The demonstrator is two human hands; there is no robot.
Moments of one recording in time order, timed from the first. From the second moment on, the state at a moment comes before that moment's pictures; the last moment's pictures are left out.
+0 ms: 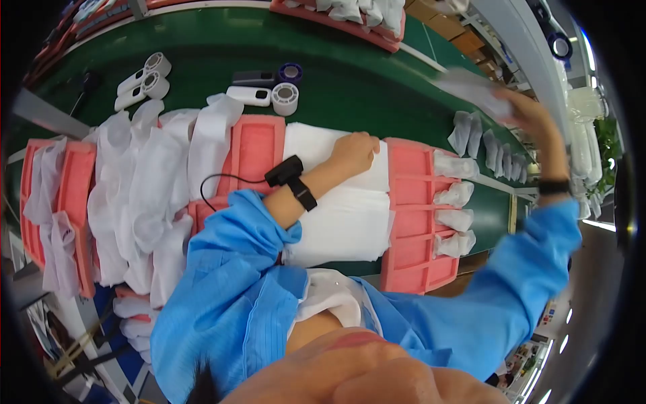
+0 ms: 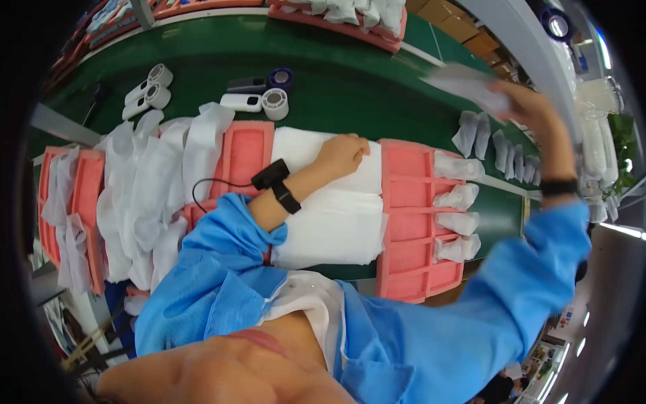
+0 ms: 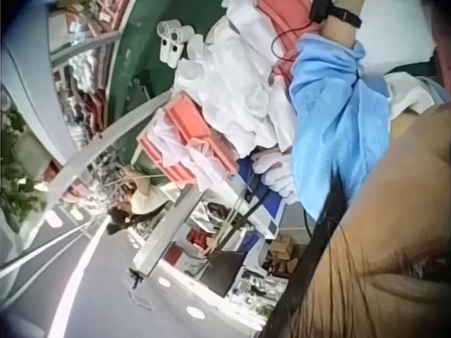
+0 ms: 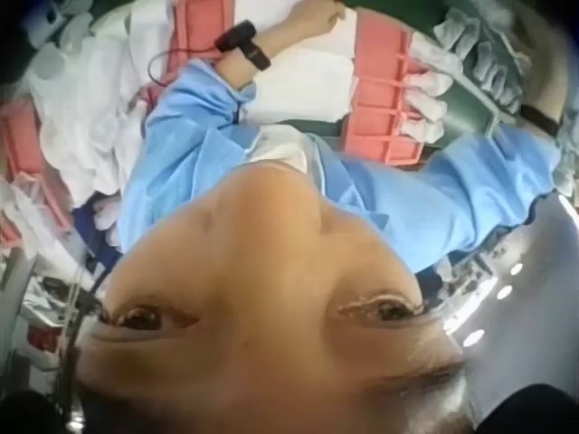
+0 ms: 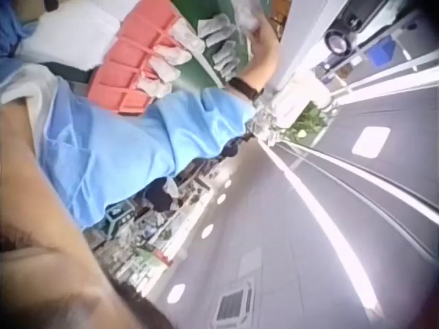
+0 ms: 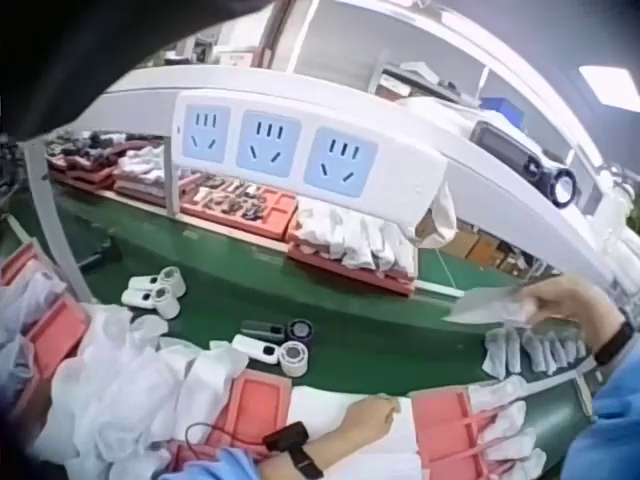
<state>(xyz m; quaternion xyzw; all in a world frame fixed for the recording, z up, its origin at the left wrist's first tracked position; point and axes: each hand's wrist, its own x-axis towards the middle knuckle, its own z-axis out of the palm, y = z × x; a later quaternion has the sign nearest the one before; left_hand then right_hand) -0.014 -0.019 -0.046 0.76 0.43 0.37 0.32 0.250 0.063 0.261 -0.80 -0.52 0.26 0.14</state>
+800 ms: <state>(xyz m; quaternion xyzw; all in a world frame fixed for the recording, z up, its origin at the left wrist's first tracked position) -0.033 0.018 -0.053 0.67 0.38 0.52 0.37 0.075 0.440 0.027 -0.60 -0.55 -0.35 0.47</state>
